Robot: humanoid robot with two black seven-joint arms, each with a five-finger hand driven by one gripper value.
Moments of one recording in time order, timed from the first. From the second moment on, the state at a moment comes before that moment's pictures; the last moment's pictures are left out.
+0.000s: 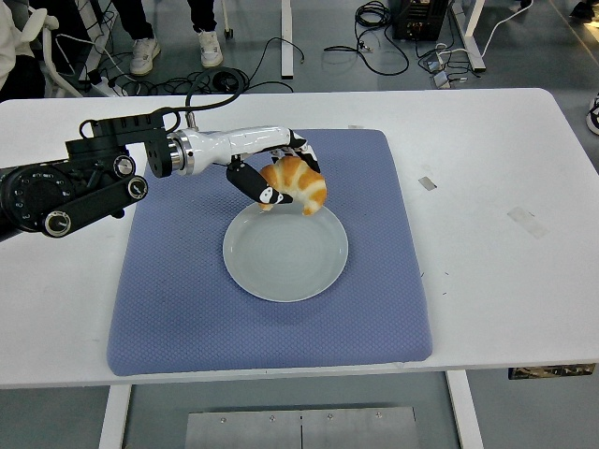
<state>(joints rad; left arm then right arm) -1.22 0.35 -0.08 -0.97 1.11 -0.12 -0.34 -0.09 0.00 0.10 0.12 -0.11 -0.09 0.22</state>
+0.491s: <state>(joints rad) -1.19 0.50 -0.07 -0.97 1.08 -0.12 -0.36 -0.09 0.00 0.10 0.12 -0.11 -0.09 0.22</state>
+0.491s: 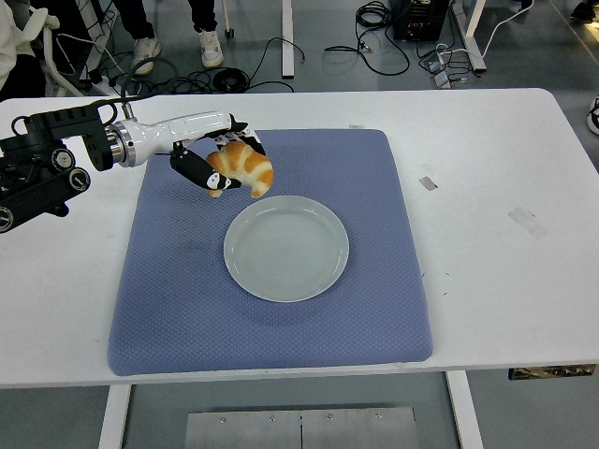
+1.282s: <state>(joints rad) -1.10 0.61 -0.08 -0.93 1.08 -0.11 -0.39 -0.09 0.00 0.10 0.12 -0.11 -0.09 0.22</state>
